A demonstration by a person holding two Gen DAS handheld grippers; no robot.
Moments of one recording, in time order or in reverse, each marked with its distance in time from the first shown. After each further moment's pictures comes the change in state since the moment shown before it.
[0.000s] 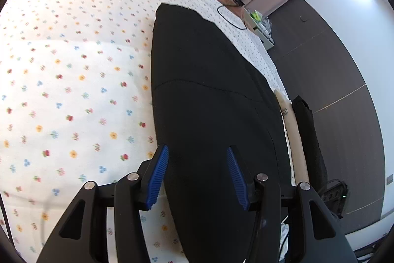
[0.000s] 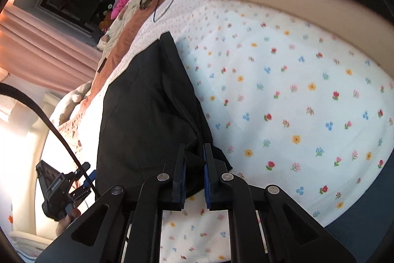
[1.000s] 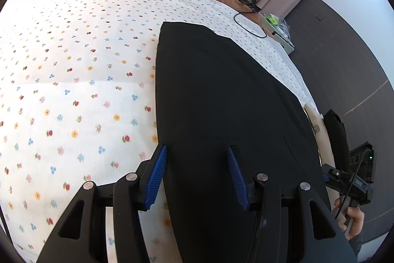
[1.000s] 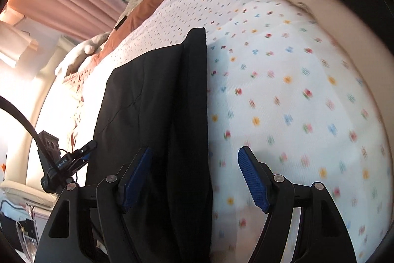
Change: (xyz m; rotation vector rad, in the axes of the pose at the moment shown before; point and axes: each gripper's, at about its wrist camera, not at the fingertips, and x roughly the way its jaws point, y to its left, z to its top) left arm 0.048 -0.002 0.051 0.056 -0.079 0.164; right arm 0.095 0.041 0.114 -0.272 0.227 0.062
